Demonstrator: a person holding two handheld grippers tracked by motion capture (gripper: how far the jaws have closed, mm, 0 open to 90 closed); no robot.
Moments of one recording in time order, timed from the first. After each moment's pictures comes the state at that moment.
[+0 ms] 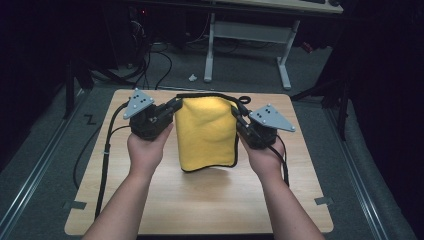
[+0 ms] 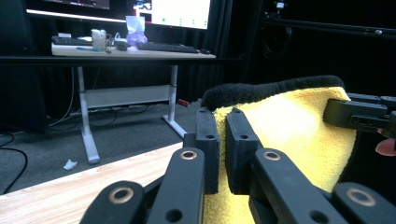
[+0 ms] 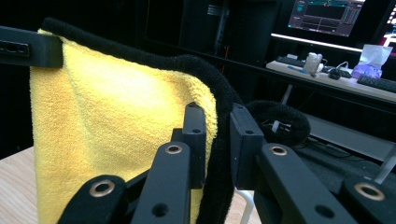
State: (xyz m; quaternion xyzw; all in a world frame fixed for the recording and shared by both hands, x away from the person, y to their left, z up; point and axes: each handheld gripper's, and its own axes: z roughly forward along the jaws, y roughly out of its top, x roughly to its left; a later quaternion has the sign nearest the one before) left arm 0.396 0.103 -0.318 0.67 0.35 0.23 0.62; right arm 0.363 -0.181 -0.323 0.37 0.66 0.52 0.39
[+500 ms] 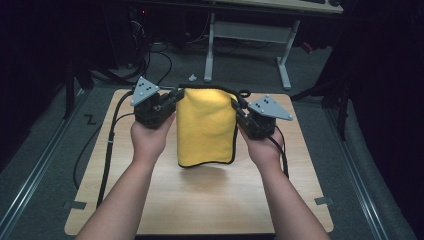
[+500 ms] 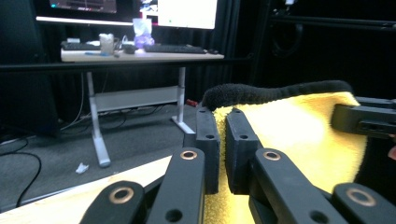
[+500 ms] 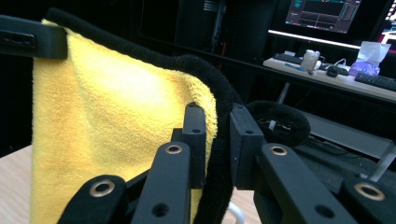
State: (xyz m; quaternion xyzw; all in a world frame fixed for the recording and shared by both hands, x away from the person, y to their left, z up) left arm 0.426 0.094 -0.307 0.67 0.35 0.25 0.61; right arm 0.387 -0.182 -0.317 0.38 0.67 0.51 0.39
